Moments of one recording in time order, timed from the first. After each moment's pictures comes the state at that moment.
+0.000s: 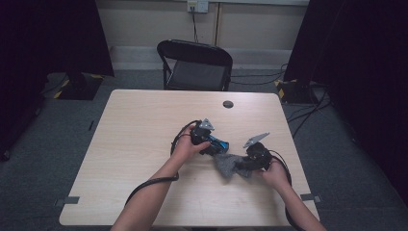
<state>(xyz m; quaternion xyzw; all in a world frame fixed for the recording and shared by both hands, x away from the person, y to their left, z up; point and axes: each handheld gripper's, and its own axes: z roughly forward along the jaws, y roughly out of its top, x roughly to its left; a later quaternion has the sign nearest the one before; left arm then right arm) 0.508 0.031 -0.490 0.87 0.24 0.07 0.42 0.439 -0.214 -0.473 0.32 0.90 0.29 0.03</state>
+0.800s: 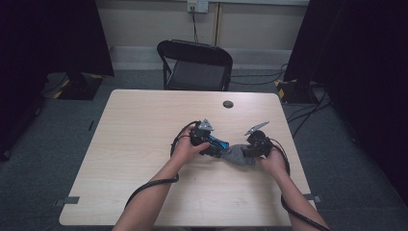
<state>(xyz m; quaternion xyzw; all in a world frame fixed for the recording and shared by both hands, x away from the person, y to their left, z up) 0.506 0.033 -0.492 0.87 0.24 0.08 0.43 0.477 -0.220 -0.470 0.37 0.89 0.25 0.09</state>
